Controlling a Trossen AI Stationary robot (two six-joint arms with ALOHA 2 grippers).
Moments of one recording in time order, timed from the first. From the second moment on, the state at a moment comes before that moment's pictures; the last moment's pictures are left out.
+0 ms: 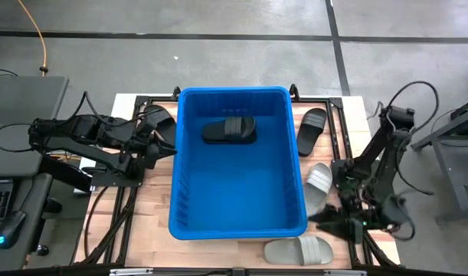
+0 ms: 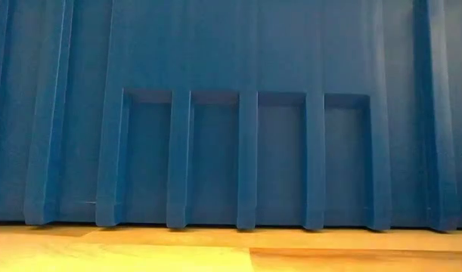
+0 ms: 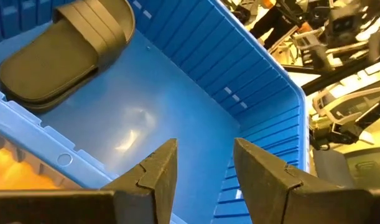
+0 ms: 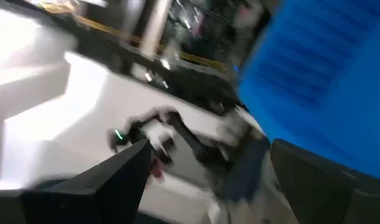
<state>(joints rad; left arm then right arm) -0.05 0.76 1.06 -0.86 -0.19 -0.85 1.27 1.16 0.65 0.69 1.18 1.00</state>
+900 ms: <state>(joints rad) -0.05 0.86 1.06 -0.86 -0.21 -0.87 1.37 1.20 0.57 -0.18 0.97 2.25</state>
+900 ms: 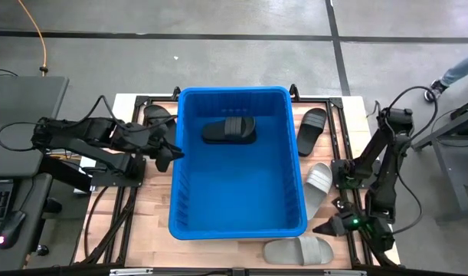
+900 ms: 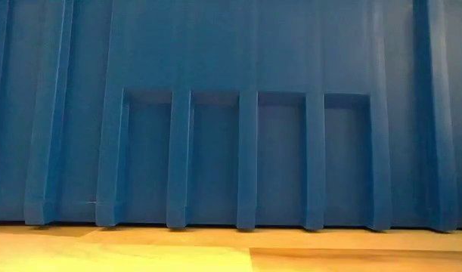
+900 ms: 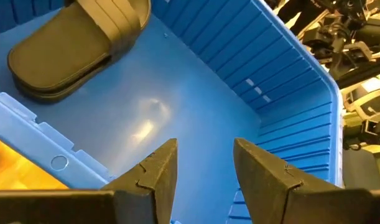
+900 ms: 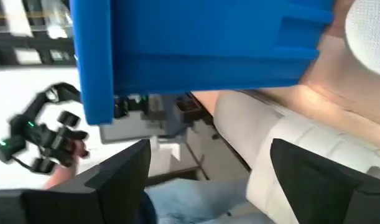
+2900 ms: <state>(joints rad) -0.05 0.88 1.06 -0.86 -0.21 -0.85 1.17 1.51 0.57 0.16 0.41 2.24</state>
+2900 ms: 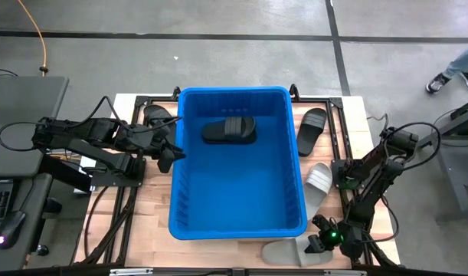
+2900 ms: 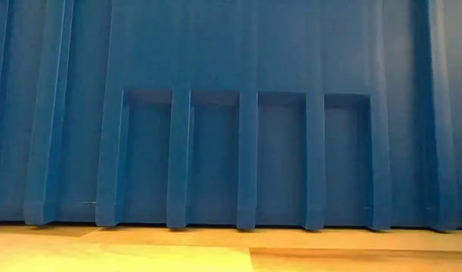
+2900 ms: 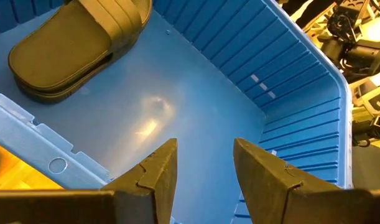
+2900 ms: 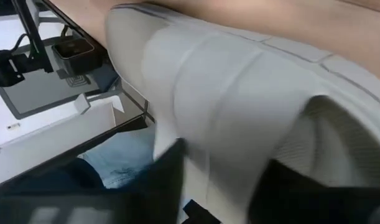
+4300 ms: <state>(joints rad) -0.05 0.88 1.06 -0.86 -0.13 -0.84 0.96 1.51 1.51 -0.43 0.49 1.85</state>
